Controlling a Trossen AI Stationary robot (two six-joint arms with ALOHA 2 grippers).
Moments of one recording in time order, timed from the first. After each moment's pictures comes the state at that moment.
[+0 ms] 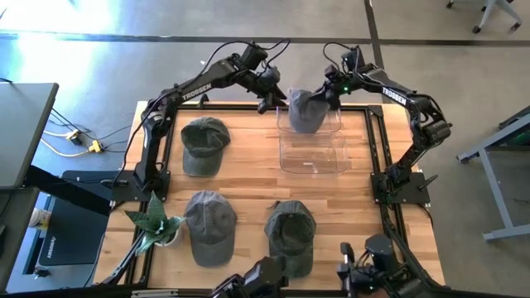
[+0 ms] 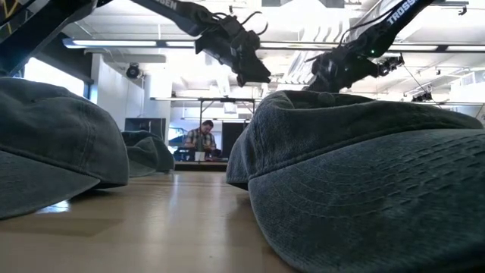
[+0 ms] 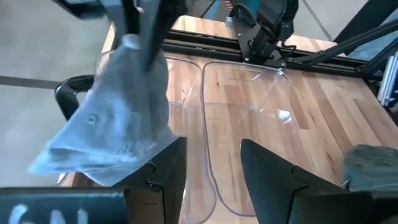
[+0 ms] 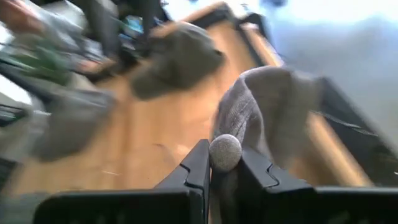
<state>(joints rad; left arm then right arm) 0.65 2.04 2.01 -0.67 0.67 0.31 -1.10 1.66 1.26 -0.45 -1.00 -0.32</state>
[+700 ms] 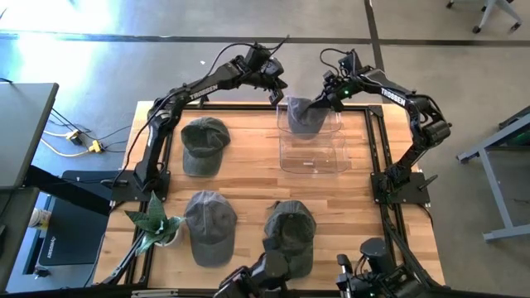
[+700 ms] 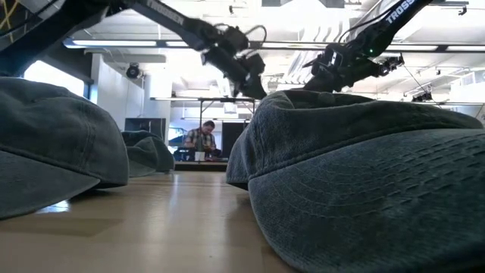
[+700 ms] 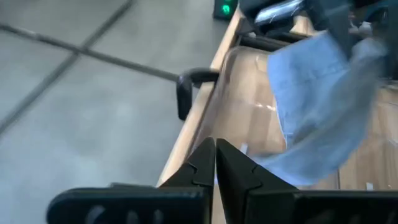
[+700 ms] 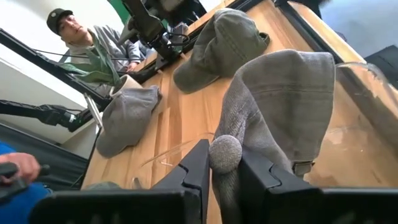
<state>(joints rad) 0.66 2.12 2.01 -0.45 0.30 0.17 -1.07 1.66 1.26 -0.58 -1.11 -0.29</state>
